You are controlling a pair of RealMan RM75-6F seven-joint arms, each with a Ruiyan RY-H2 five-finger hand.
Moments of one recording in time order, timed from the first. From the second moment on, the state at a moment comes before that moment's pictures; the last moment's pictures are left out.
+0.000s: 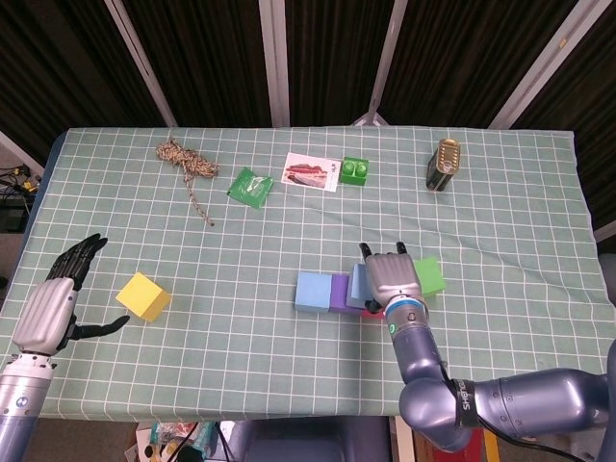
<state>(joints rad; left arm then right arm) -0.23 -0.98 -0.12 -2.17 1.30 1.38 0.09 1.21 -1.26 0.35 -2.15 0.20 1.35 -0.98</state>
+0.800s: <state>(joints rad) -0.23 -0.98 -0.12 -2.17 1.30 1.38 0.10 1.20 -1.26 0.34 -2.15 0.19 1.33 -0.96</state>
